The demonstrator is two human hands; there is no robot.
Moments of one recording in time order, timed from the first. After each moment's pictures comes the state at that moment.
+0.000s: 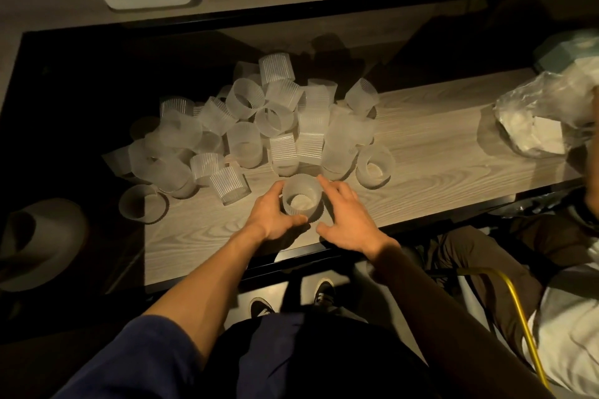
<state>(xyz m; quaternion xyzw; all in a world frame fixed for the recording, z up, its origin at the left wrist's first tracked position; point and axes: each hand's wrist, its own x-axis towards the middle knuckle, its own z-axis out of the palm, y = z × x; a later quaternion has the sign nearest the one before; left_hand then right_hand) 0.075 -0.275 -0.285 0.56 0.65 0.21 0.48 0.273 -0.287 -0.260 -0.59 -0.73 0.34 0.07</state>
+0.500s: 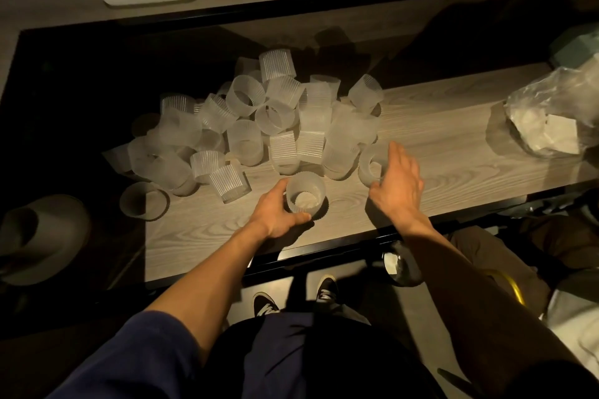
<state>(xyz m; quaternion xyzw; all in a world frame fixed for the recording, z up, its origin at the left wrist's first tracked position) 0.081 -0.269 -0.286 0.57 0.64 0.19 0.47 0.333 -0.234 -0.255 -0.77 -0.61 0.17 0.11</state>
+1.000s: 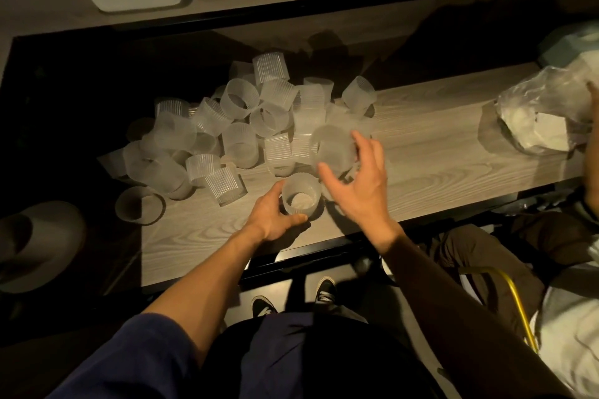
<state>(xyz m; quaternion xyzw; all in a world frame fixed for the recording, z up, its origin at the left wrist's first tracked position) 0.083 -0.272 -0.291 0.56 0.64 0.20 0.48 0.278 -0.261 -0.217 -0.63 -0.62 0.25 0.39</state>
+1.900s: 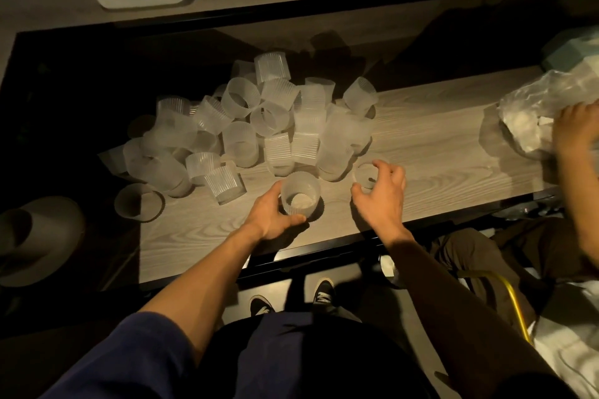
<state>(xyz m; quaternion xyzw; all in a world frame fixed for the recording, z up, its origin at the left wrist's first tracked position) 0.083 -0.273 -0.287 0.56 0.63 0.20 0.50 0.323 -0.254 -0.273 -0.76 -0.57 0.23 0.23</state>
